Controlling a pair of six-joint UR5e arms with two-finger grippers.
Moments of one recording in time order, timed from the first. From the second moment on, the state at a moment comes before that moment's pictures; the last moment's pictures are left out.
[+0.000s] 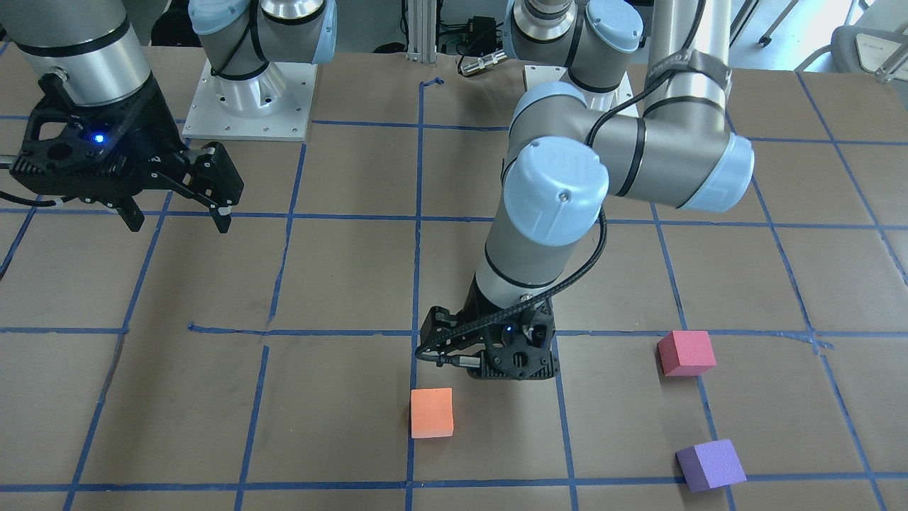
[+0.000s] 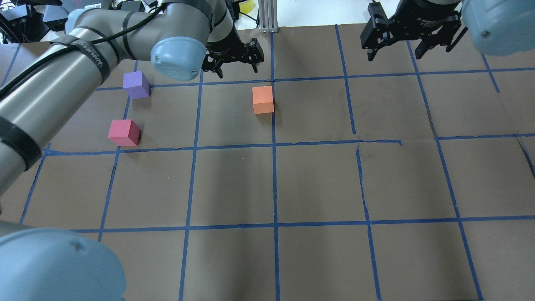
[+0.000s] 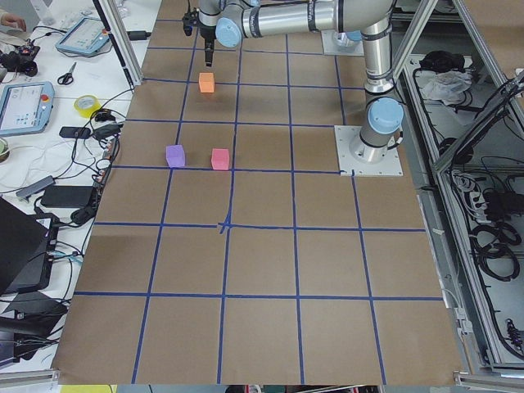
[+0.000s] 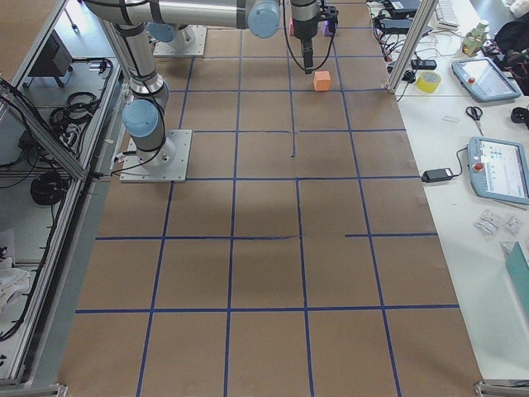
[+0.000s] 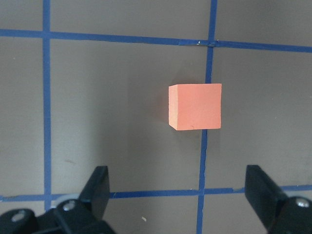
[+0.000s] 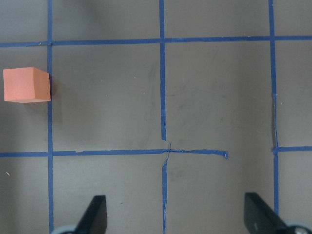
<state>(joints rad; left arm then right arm) -1.79 -2.07 -1.36 -1.10 1.48 -0.27 1.56 -1.50 1.49 -1.72 -1.56 0.00</state>
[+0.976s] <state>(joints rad) -1.82 -2.29 -1.31 -0.97 1.51 -0.30 1.56 -1.51 1.49 -1.68 -1.56 0.00</state>
